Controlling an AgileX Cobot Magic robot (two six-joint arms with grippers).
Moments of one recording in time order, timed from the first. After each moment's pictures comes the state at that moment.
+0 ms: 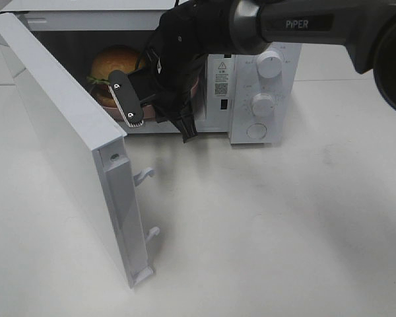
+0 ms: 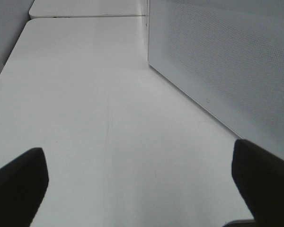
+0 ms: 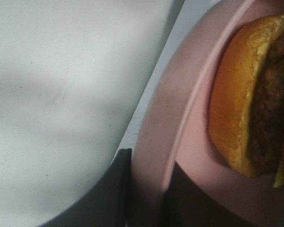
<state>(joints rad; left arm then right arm) 0.05 -0.01 -0.52 -0.09 1.09 0.08 0.67 2.31 -1.86 -0.09 0.60 -1.32</state>
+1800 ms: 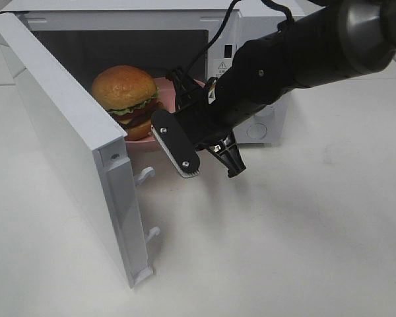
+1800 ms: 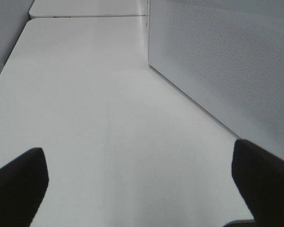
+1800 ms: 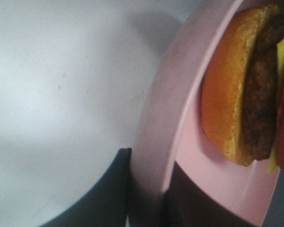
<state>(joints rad) 0.05 -0.01 -0.52 -0.09 1.09 0.08 0.65 1.91 -1.18 0.05 0.17 -1.62</state>
